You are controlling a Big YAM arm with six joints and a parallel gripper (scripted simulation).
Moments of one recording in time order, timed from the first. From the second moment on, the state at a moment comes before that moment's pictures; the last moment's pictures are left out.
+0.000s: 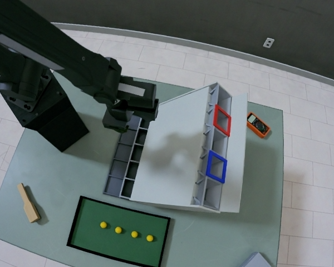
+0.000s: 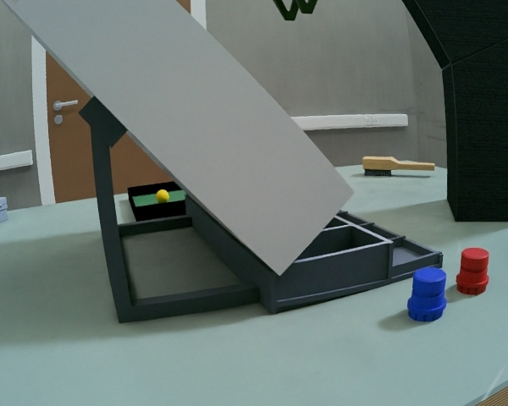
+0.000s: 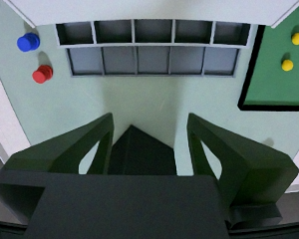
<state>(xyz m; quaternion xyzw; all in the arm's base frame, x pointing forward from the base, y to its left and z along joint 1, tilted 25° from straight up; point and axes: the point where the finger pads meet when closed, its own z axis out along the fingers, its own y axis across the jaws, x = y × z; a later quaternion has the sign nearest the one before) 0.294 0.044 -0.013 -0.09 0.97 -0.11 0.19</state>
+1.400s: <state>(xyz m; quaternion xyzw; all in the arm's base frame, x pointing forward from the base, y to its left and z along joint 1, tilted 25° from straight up) 0.294 0.044 -0.013 -0.09 0.97 -0.11 0.19</state>
